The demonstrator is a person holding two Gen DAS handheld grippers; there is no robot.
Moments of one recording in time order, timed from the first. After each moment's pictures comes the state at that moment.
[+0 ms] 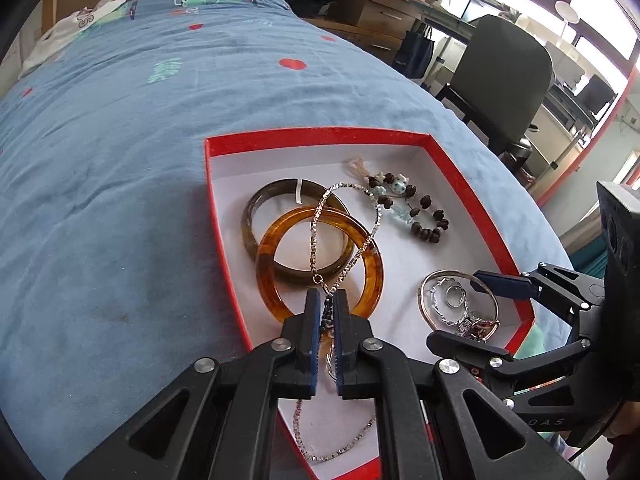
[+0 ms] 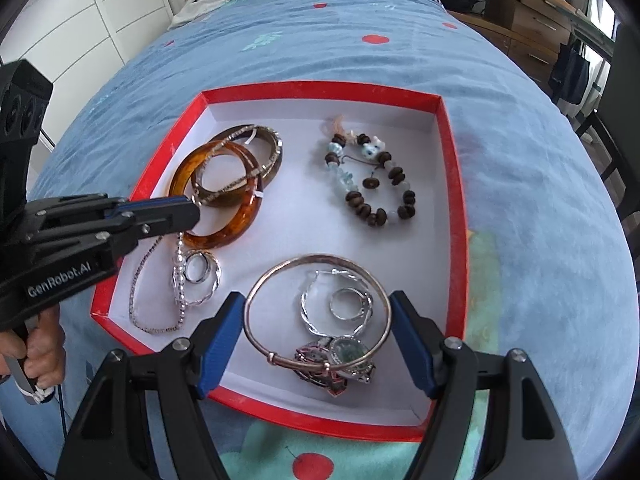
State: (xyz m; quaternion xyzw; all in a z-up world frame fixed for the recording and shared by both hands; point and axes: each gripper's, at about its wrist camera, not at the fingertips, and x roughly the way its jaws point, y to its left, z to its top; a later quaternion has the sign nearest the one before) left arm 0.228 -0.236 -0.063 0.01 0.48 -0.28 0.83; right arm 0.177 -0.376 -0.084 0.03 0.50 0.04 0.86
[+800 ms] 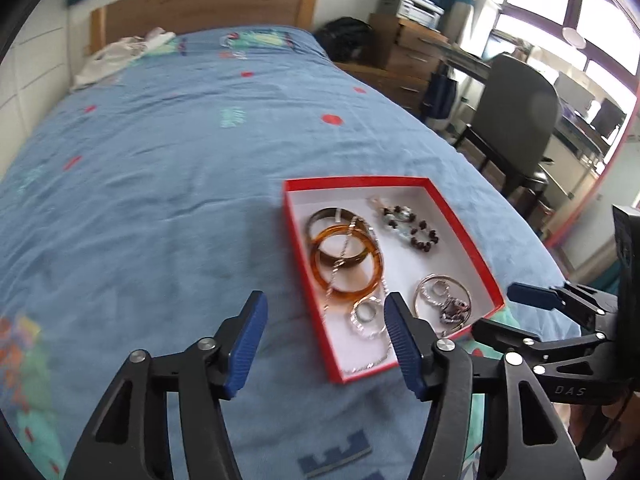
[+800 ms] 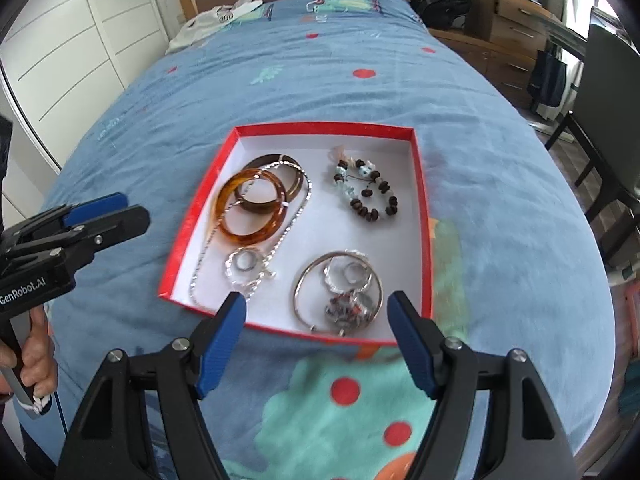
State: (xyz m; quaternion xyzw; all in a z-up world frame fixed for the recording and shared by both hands) left arm 0.157 -0.183 0.007 0.01 0.42 -0.21 0.88; right arm 0.115 -0.358 -0.024 0.06 0.46 0.01 0.89
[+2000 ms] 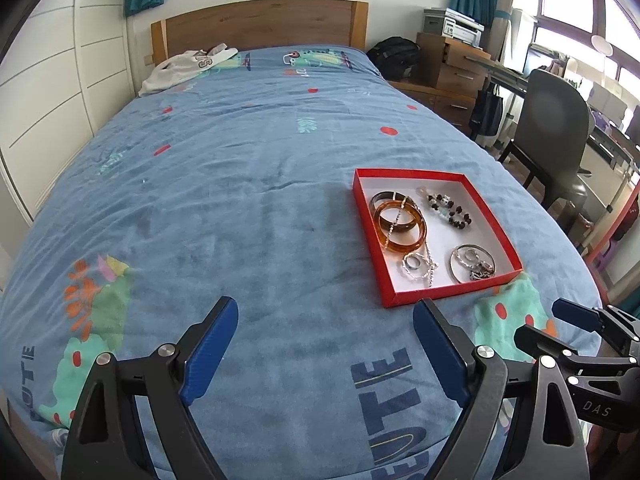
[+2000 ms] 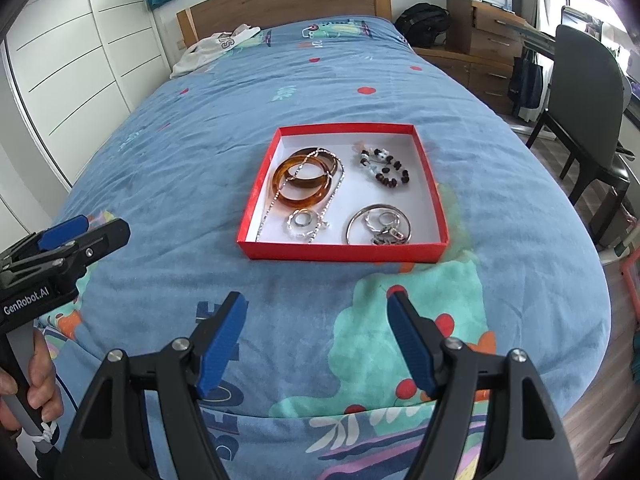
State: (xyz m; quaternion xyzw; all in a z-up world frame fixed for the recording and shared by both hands) left arm 0.071 -0.141 0.024 0.02 0.40 -0.11 0.91; right arm 0.030 -0.311 -0.006 0.07 0.42 -0.01 0.90
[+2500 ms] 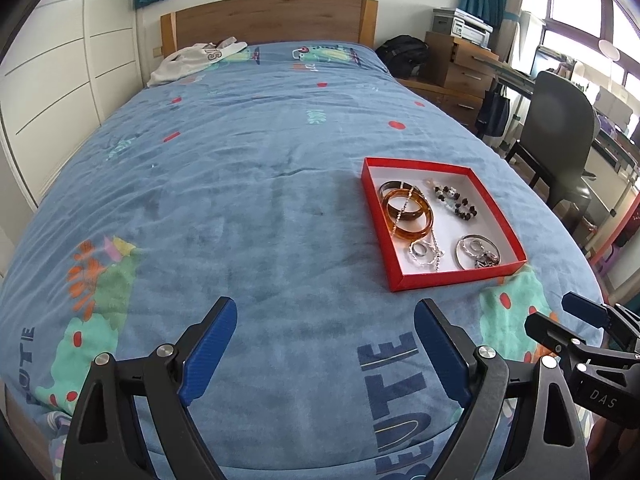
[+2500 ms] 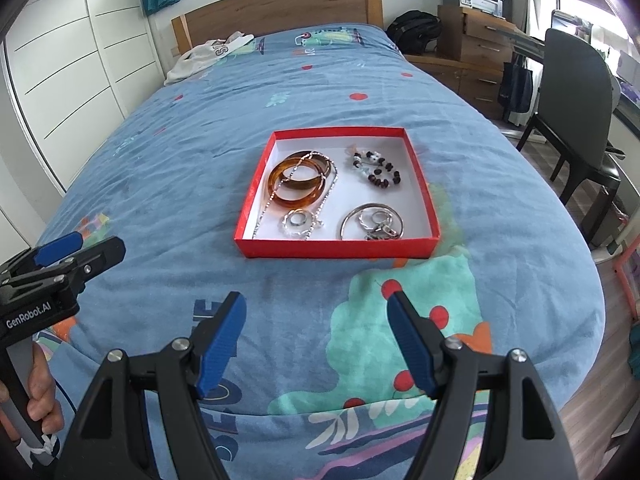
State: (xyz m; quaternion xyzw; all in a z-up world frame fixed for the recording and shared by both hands) left arm 0.058 -0.132 0.016 0.01 0.40 -0.09 0.91; right arm 0.017 -0.304 -0.006 0.07 0.40 -0.03 0.91
